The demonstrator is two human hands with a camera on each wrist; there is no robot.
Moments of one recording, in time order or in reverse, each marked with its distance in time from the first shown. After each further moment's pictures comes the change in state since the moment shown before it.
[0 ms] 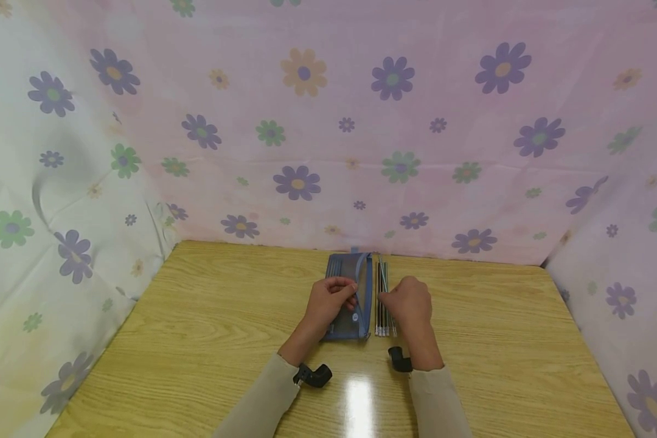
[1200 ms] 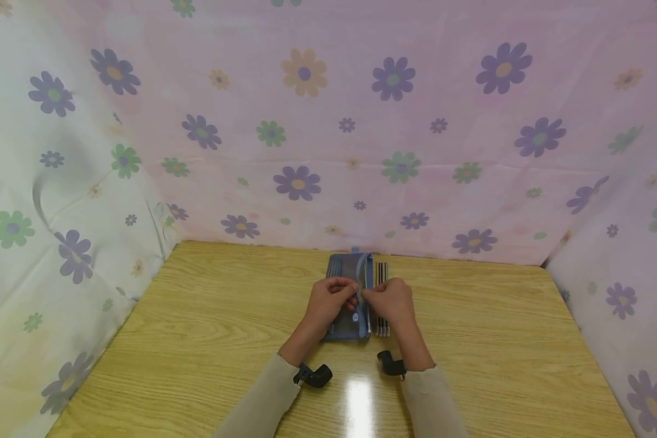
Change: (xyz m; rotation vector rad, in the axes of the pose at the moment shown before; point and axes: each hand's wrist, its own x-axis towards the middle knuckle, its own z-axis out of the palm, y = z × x) left_hand 0.000 0.002 0.001 -0.022 0.012 -0.022; right_hand 0.005 -0.010 0.024 0.256 -0.085 -0.011
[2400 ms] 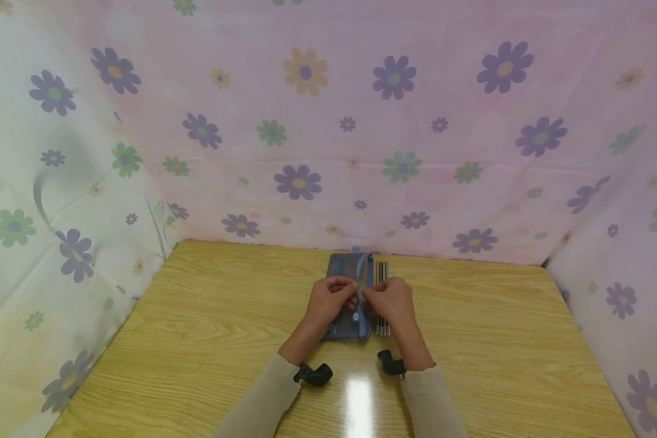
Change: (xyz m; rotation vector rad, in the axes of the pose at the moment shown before) left_hand -0.002 0.003 0.000 0.015 -0.001 0.008; right_hand -0.005 -0.007 -0.001 0.058 -0.006 0.015
